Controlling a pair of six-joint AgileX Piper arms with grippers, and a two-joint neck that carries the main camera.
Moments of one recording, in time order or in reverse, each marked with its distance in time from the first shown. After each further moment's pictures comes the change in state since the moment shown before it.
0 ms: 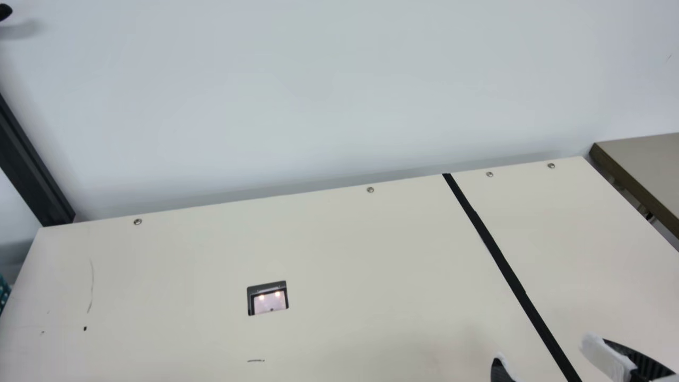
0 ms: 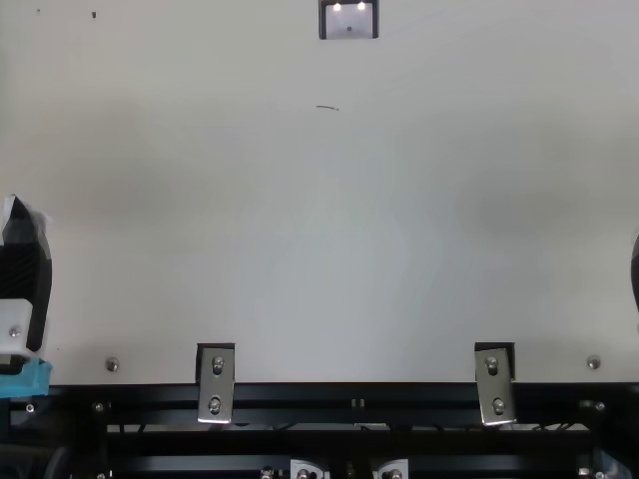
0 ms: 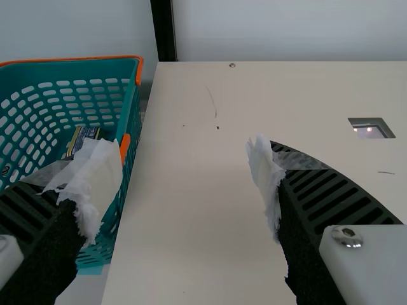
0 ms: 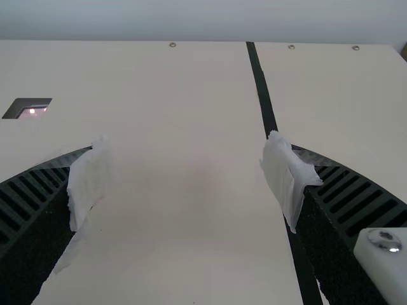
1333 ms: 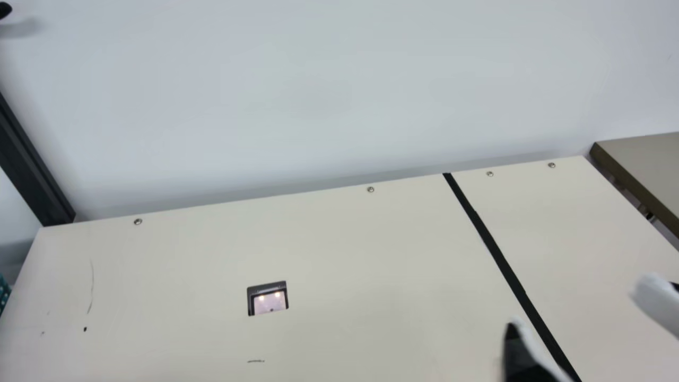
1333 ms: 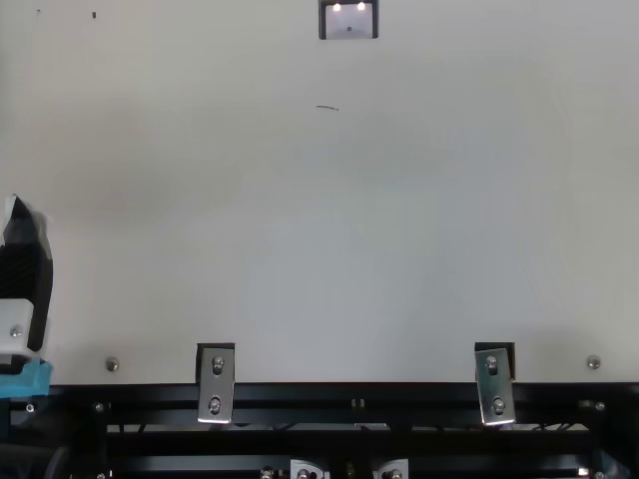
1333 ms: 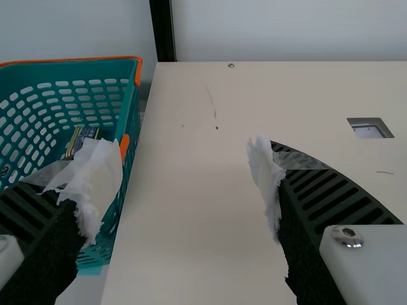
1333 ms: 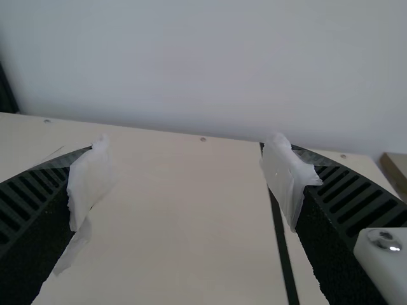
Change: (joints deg) left arm 0.0 0.0 0.0 0.0 0.0 0.0; right arm -34.7 0.1 -27.0 38.7 27.5 -32.6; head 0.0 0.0
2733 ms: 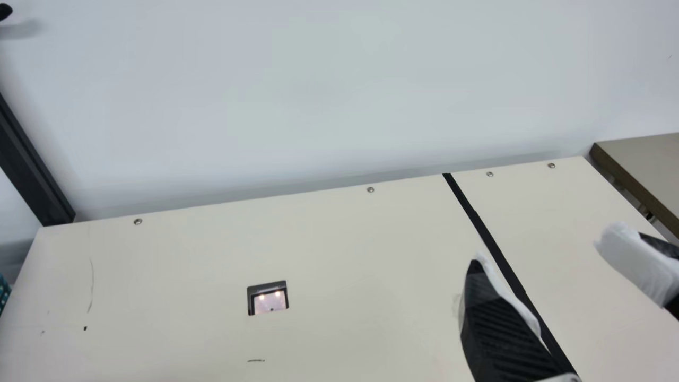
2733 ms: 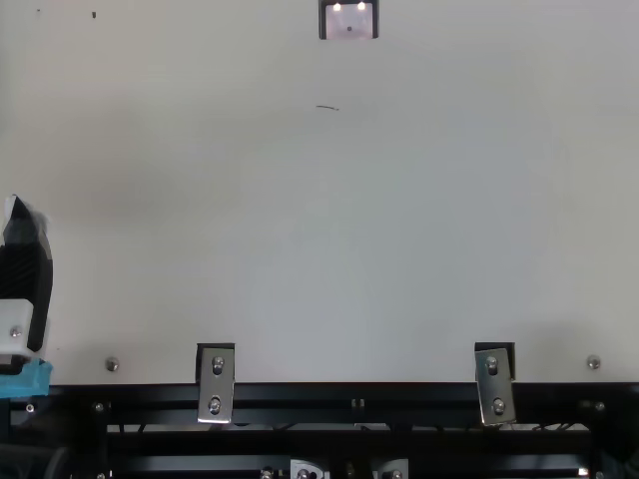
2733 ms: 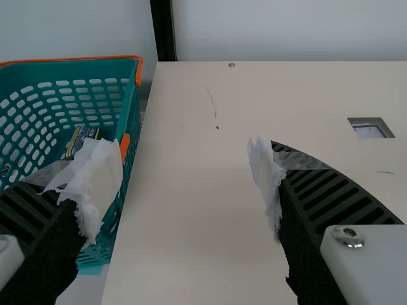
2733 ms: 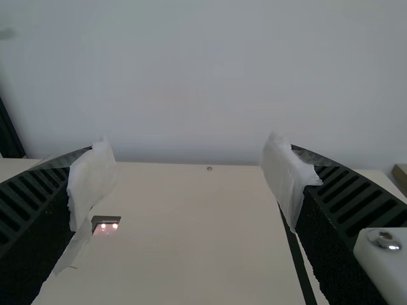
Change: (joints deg) left arm 0.0 0.0 0.0 0.0 0.0 0.0; right arm -14.5 1.2 -0.1 14.6 4.0 -5.0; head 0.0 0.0
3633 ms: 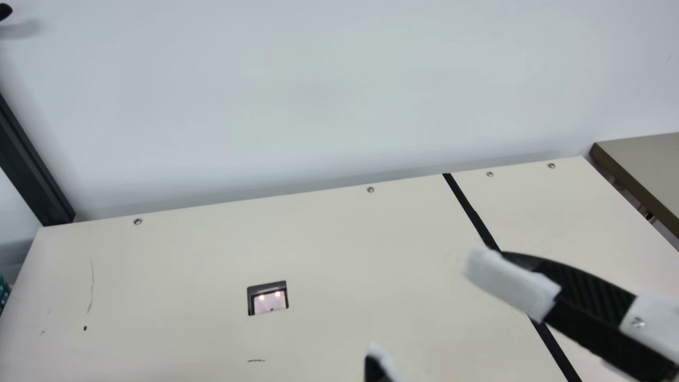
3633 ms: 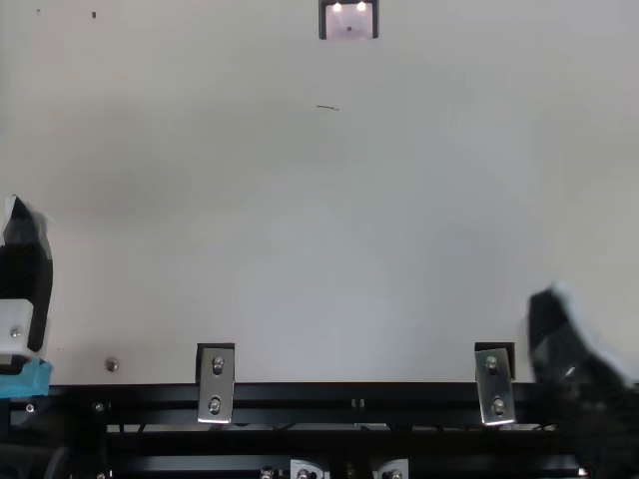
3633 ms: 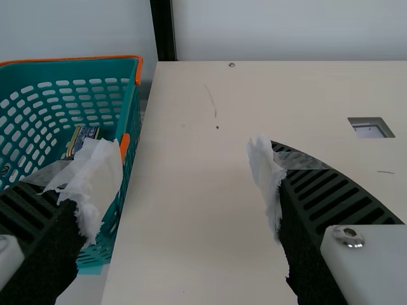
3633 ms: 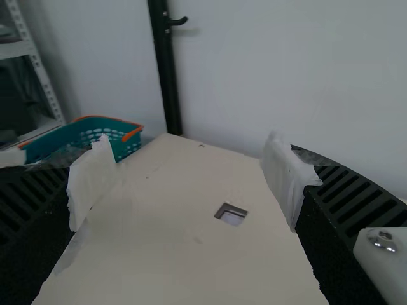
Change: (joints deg) left arm 0.0 0.0 0.0 0.0 0.0 0.0; right arm 25.2 9.1 4.8 11.4 0.0 -10.9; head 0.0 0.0
